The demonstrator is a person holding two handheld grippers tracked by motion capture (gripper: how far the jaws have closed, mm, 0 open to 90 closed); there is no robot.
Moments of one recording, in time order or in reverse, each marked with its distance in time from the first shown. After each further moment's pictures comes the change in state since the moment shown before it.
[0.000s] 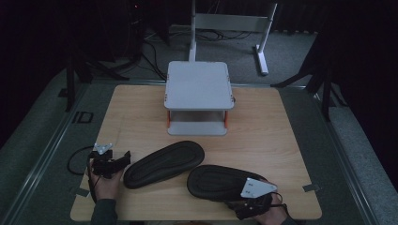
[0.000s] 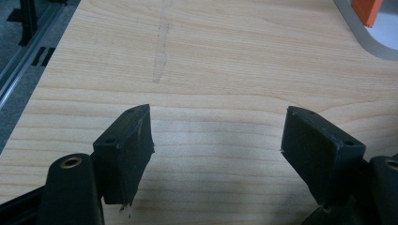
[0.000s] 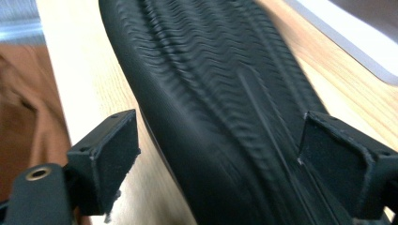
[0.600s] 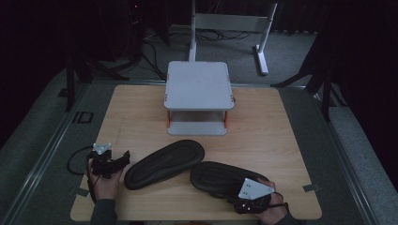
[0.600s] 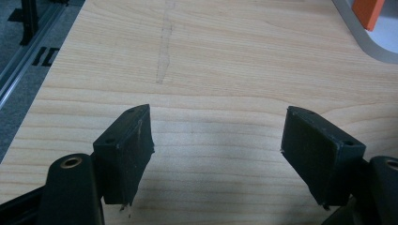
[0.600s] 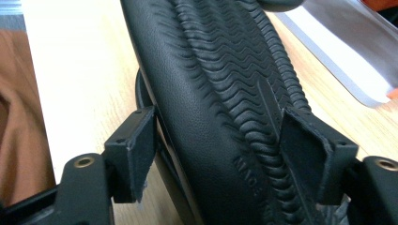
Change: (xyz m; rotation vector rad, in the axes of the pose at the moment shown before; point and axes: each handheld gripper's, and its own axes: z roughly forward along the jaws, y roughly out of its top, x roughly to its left) left arm 0.002 0.000 -0.001 -0.002 0.001 -0.007; right arm -0.002 0.003 -0.002 -0.011 -0.064 -0.079
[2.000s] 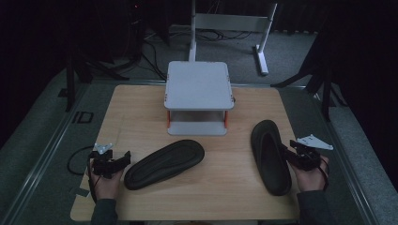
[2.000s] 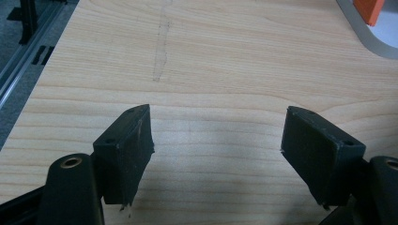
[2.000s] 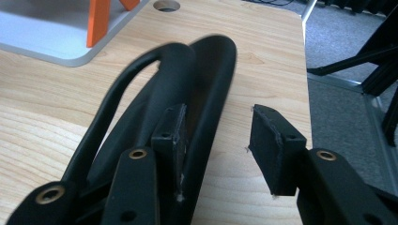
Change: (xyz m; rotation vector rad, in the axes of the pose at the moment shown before) left arm -0.002 0.000 0.002 0.010 0.001 0.007; right arm -0.154 -0.056 -0.061 0.063 -0.533 0.607
